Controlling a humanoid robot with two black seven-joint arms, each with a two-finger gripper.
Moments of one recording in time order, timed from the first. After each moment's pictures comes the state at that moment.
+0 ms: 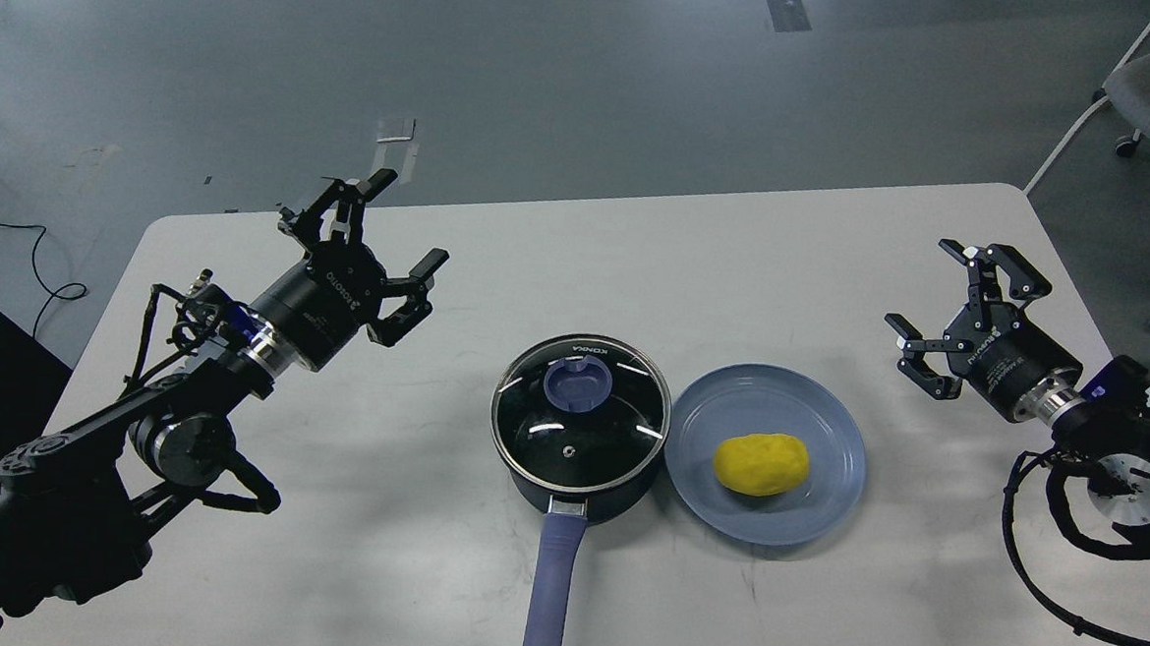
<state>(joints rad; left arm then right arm) -0.67 0.52 -0.43 -1.04 0.10 -0.44 -0.49 0.55 -0.51 0.36 0.74 0.07 0.49 0.49</state>
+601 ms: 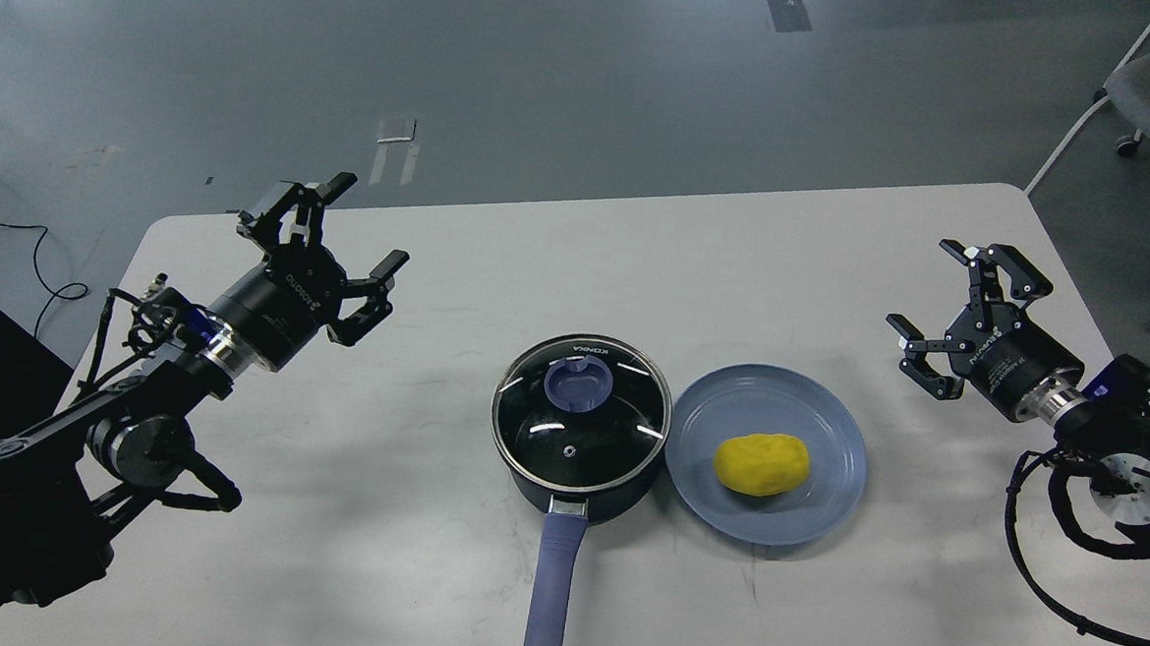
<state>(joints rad) -0.70 0.58 -0.46 -0.98 0.15 -0.49 -0.49 0.55 -0.51 0.35 0.74 0.07 0.49 0.49</state>
